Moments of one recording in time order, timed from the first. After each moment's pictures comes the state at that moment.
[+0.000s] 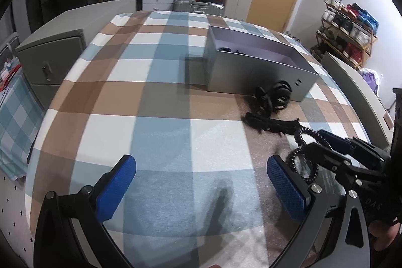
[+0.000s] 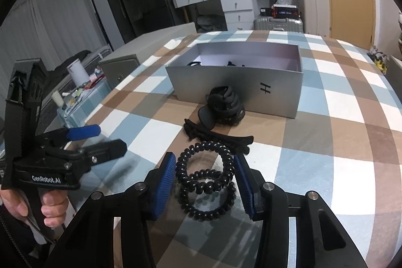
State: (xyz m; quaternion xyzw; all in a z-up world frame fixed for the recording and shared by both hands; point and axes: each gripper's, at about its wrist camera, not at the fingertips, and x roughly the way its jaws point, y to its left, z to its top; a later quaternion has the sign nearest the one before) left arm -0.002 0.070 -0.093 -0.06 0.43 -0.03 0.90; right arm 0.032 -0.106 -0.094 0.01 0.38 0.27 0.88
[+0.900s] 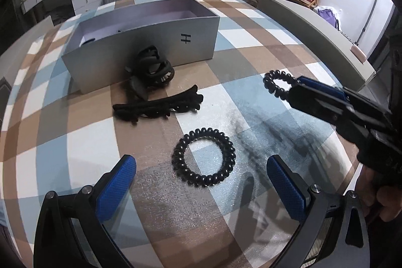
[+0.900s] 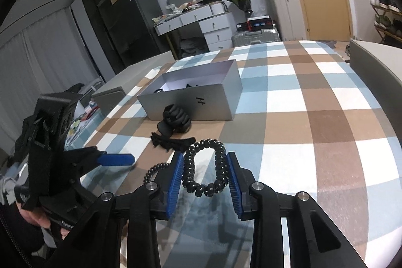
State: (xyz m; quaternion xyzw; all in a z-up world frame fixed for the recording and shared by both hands) left arm 0.019 -0.031 -0.102 0.04 0.49 -0.17 0.85; right arm 0.012 -0.192 -0.083 0.08 0.34 0.24 0.91
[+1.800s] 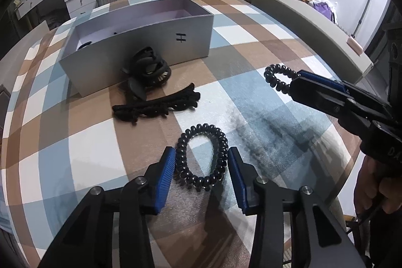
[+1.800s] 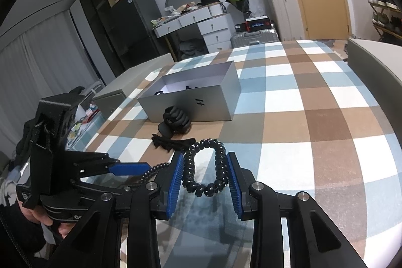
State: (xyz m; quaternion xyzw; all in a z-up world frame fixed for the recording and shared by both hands) left arm 0.015 -0.031 -0.097 0.06 0.49 -0.17 0.85; right arm 0.008 -0.197 -0.079 0.09 0.34 0.24 0.91
